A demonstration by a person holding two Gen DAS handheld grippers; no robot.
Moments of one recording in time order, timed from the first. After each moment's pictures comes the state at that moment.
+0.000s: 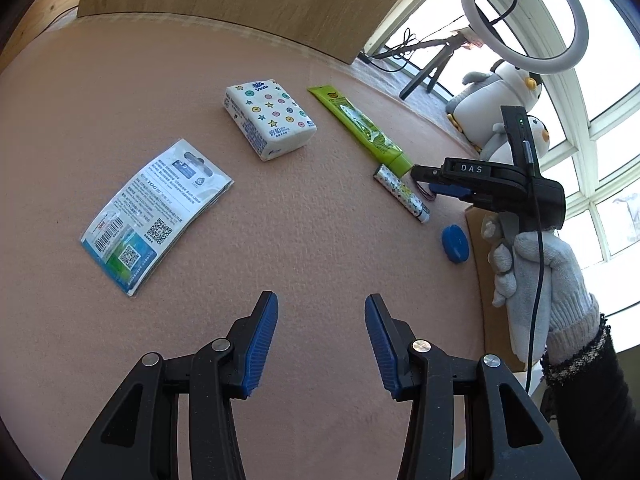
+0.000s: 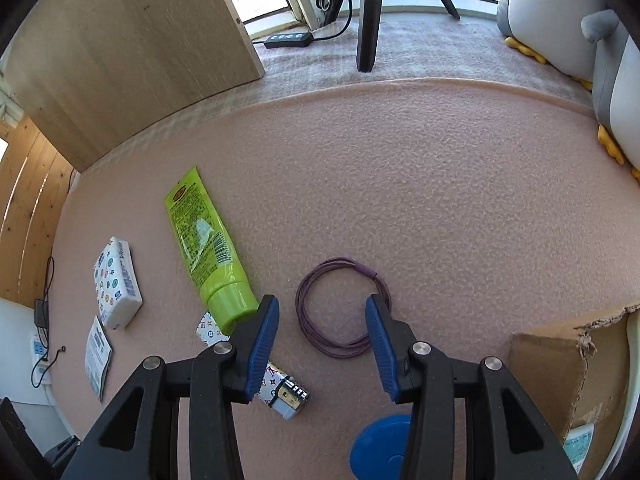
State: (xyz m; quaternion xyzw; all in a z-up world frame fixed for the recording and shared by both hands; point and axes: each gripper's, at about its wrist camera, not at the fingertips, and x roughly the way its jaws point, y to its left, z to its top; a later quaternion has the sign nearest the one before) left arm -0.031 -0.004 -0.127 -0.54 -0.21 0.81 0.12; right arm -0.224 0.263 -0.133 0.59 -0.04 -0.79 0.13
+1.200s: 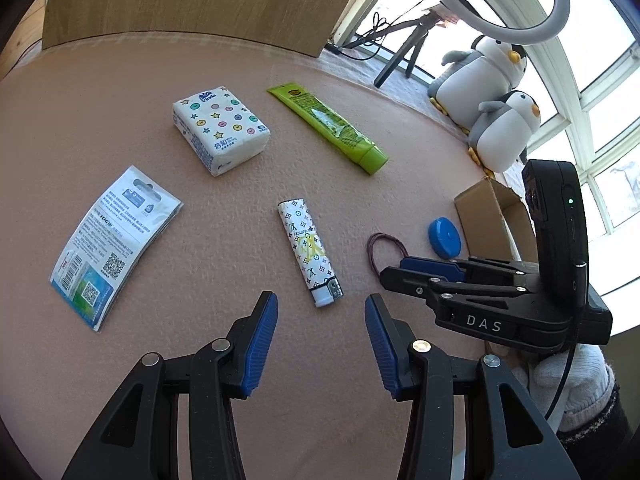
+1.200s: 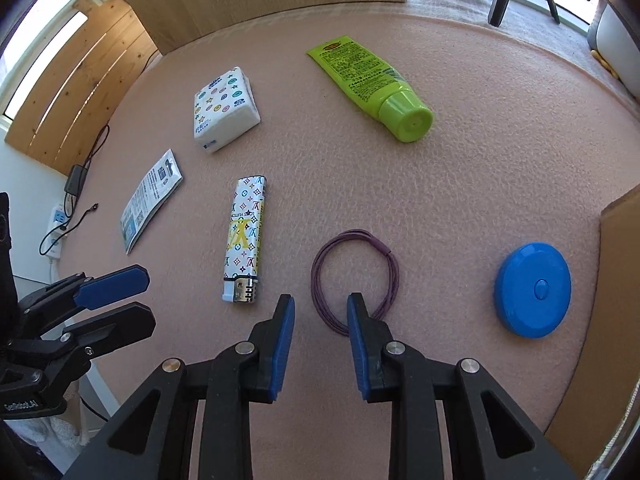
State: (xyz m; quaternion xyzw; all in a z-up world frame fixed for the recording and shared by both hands) left arm -0.056 0.036 -0.126 -0.54 -0.16 0.81 0.15; right arm -0.112 0.221 -0.134 0.61 0.03 -0.75 0.25
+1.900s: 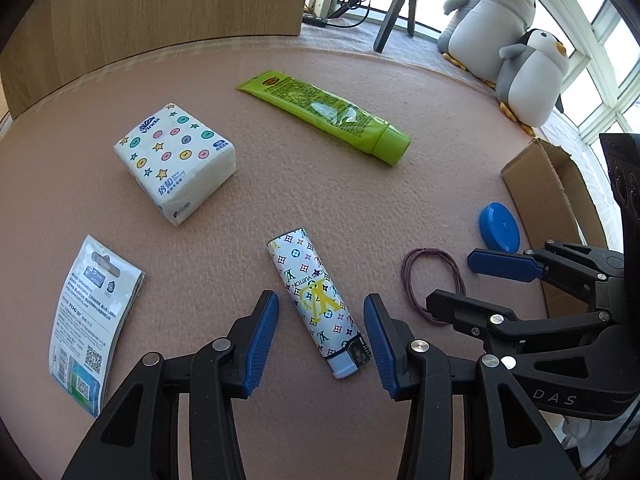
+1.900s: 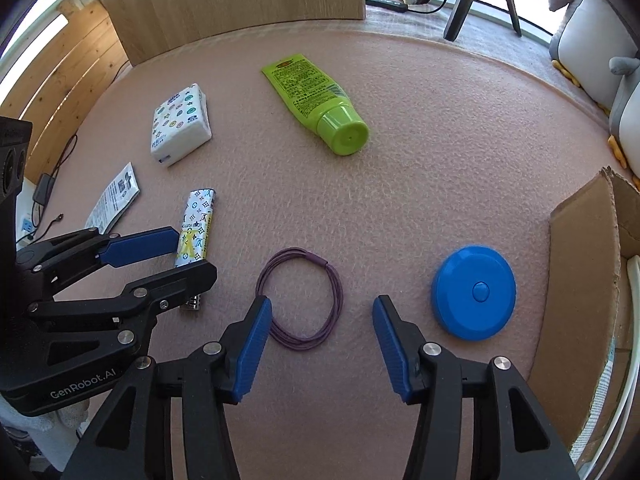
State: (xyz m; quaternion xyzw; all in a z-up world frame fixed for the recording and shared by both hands) left arm -0.106 0.077 -0.157 -0.56 -0.03 0.82 0.13; right arm -0.117 0.231 -0.136 0.59 0.06 -0.78 0.21
